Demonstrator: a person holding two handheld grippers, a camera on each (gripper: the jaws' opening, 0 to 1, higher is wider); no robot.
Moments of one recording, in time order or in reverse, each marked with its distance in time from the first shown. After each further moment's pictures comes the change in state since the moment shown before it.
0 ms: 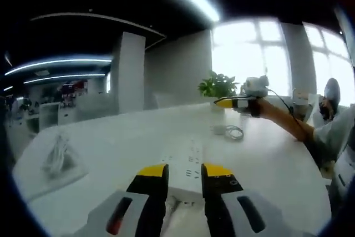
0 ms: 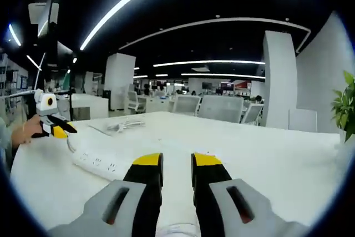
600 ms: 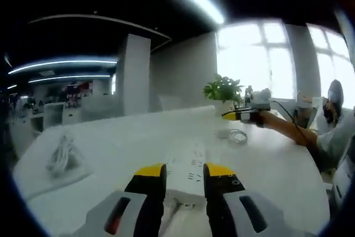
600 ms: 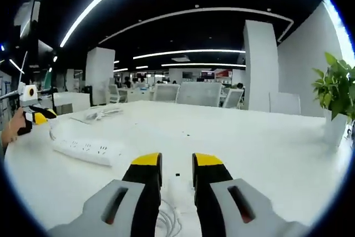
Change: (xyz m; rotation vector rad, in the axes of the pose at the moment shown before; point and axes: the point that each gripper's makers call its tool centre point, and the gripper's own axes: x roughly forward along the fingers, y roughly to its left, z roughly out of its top) left arm 0.000 0.000 0.009 -0.030 -0.024 0.025; right arm -0.014 -0.044 -0.047 0.054 0.091 -0.138
